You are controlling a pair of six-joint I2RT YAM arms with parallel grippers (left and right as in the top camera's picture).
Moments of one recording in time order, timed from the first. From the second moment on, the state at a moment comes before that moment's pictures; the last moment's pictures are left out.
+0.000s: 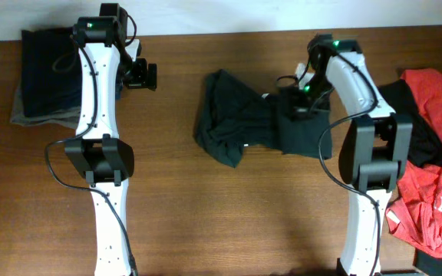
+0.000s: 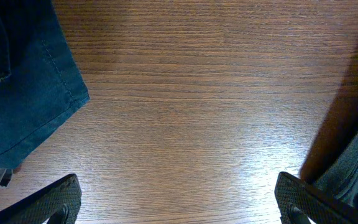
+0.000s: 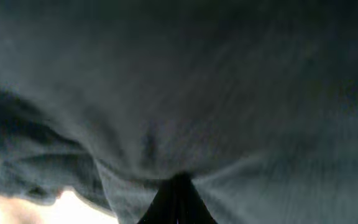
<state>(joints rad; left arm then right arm) -0.03 2.67 2.92 -1.68 0.04 -0.02 0.05 2.36 1.98 -1.26 -0.32 0.03</state>
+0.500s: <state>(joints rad) -0.03 2.67 2.92 -1.68 0.04 -0.02 0.00 2.35 2.14 -1.29 -0.40 0.02</state>
